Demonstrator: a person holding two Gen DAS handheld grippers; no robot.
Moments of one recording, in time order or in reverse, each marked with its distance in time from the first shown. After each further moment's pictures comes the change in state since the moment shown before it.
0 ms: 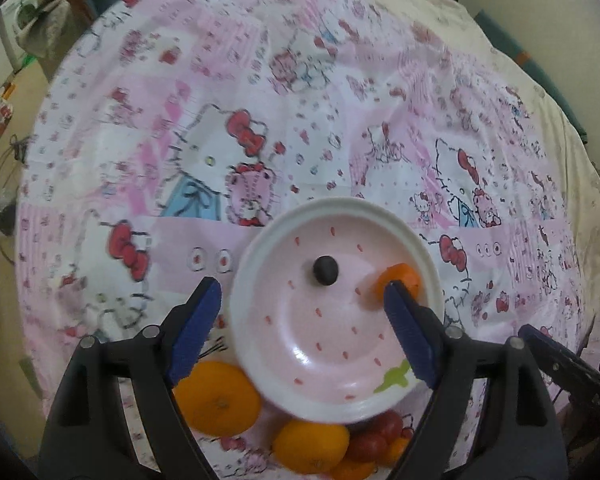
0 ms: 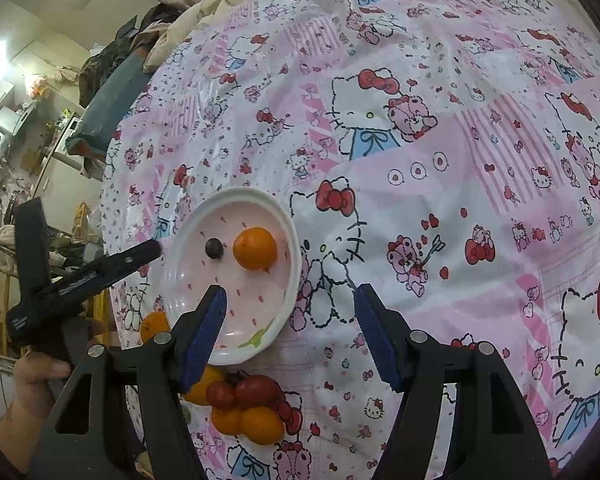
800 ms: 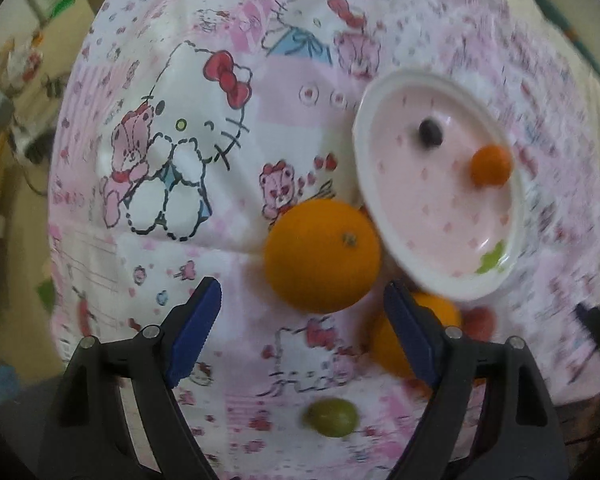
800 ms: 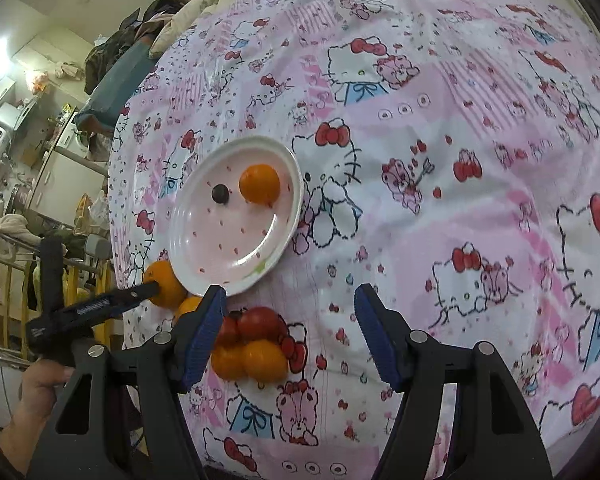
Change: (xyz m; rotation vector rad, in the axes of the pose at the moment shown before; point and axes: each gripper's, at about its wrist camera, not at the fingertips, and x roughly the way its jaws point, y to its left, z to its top) left arm 0.017 0.054 -0.090 -0.059 0.222 0.139; right arm -0.016 0.002 -0.065 0.020 0.021 0.002
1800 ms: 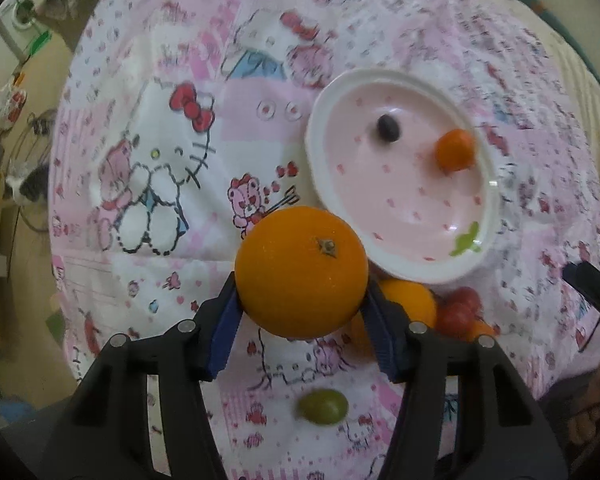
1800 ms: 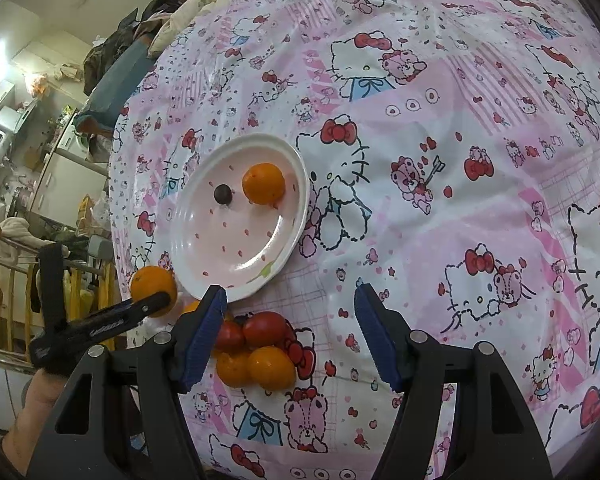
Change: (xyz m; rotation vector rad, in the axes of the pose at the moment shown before) left arm -0.032 -0.020 -0.009 0.115 -0.072 -0.035; right arm 0.008 0.005 0.004 0.009 0.007 0.014
